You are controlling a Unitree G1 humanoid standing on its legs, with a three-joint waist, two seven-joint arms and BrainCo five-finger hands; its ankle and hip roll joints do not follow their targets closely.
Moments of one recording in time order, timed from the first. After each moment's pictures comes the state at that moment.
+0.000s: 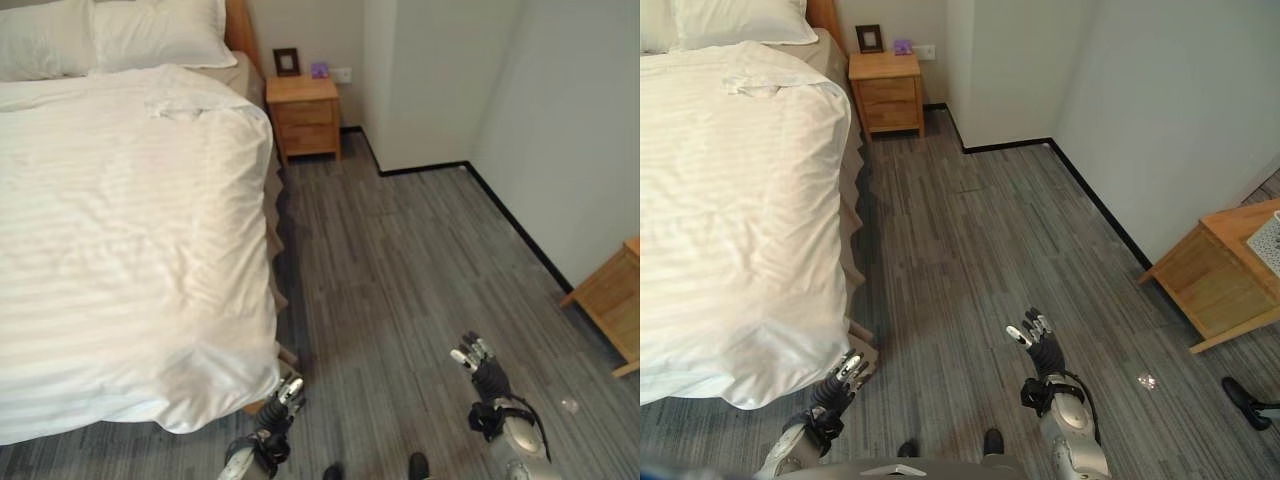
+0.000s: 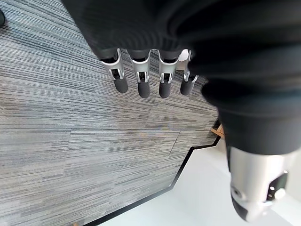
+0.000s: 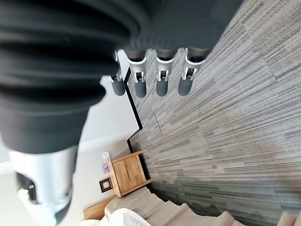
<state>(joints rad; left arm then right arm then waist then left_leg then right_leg) 0.20 0.19 -0.12 0.56 -0.69 -0.09 -0.17 0.20 -0.18 0.08 0.30 0.46 -0.14 -0.02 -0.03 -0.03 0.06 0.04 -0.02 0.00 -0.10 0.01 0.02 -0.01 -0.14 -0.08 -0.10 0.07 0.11</state>
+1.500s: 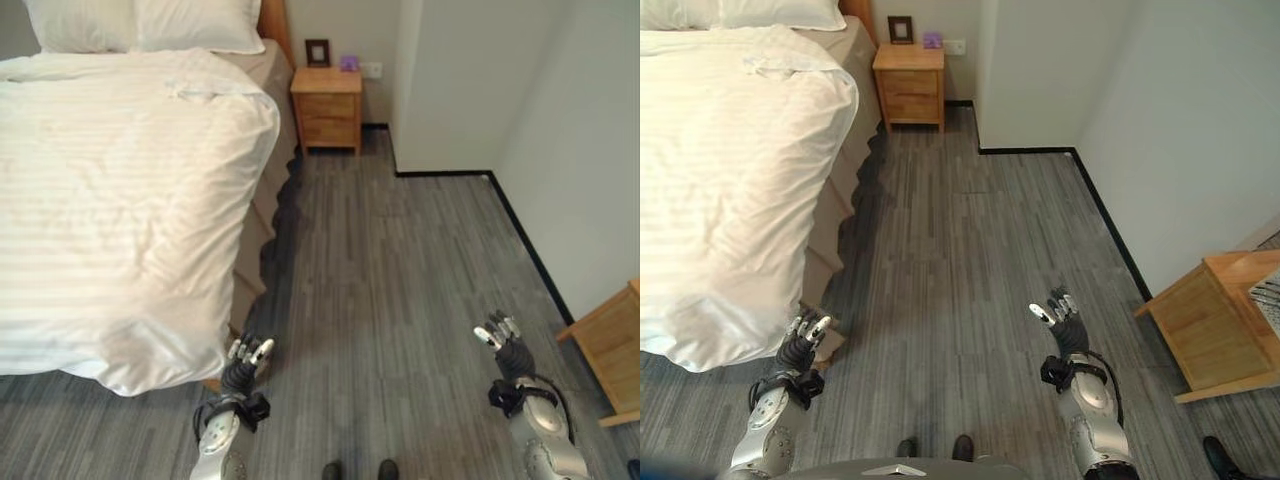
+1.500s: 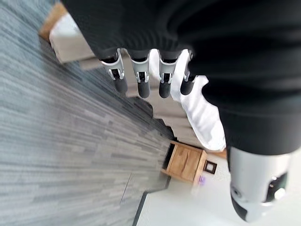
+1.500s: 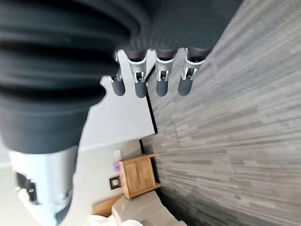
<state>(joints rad) 0.15 0.21 0.03 0.38 -0.55 -0.15 0.08 0.15 -0.27 0.05 0.25 0.49 -0.13 -0.08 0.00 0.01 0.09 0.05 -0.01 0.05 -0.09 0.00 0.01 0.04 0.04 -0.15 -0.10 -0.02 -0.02</state>
